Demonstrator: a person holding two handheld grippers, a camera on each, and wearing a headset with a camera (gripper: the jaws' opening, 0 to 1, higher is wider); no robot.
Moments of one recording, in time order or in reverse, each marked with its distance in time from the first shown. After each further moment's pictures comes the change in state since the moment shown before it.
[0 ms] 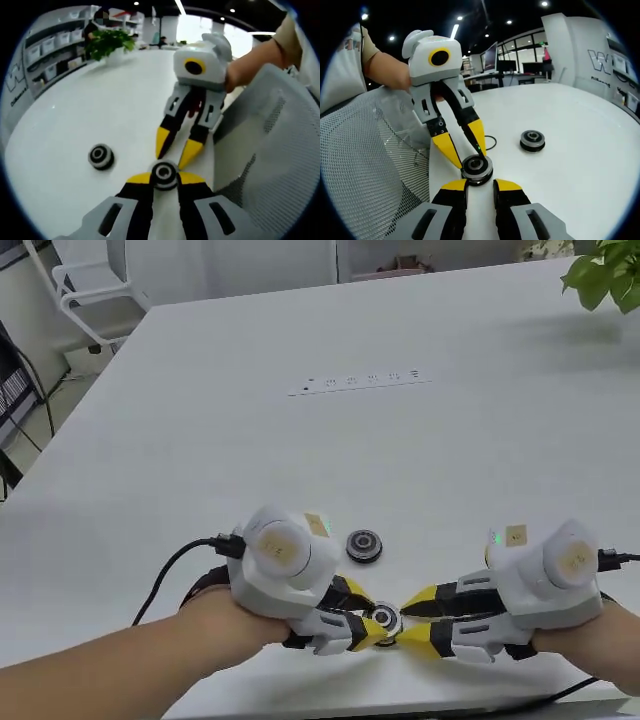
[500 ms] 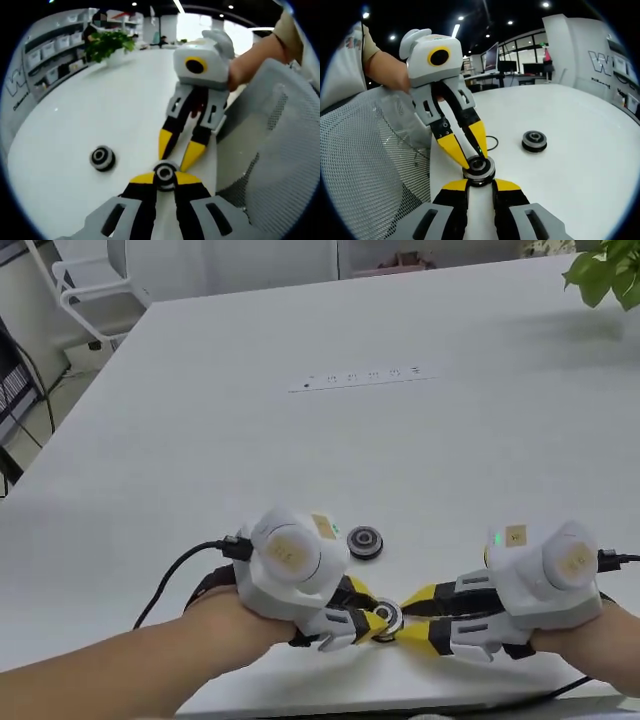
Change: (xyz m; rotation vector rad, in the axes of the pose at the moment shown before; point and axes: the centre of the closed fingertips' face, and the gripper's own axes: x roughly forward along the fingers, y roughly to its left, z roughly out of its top) left arm 0.002 0.002 0.000 0.015 -0.001 0.035; right arm 0.003 0.003 0.000 -0.003 -0.003 -0.006
